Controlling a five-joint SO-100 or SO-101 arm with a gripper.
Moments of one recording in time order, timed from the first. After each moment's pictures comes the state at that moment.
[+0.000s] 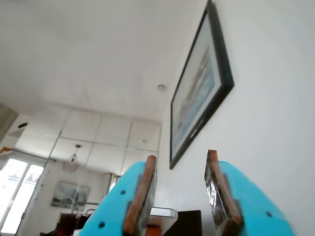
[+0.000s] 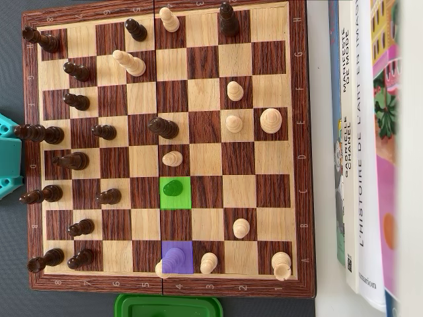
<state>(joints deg) 4.7 169.1 154.3 -54.8 86.2</state>
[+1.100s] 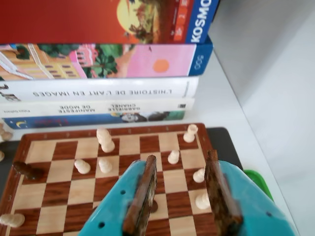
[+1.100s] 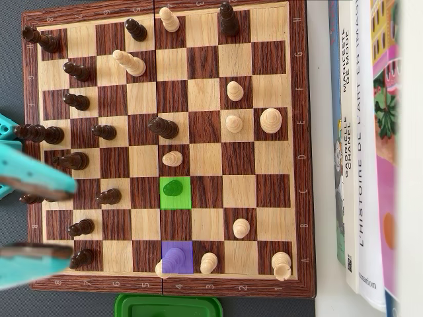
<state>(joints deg) 9.1 150.4 122.2 48.5 86.0</state>
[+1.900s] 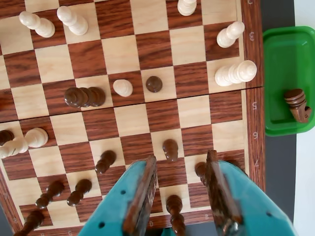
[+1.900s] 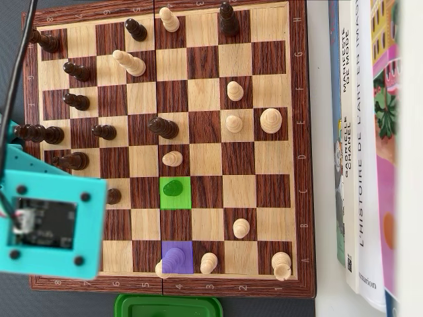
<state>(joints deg) 11.3 124.1 104.8 81.8 86.0</state>
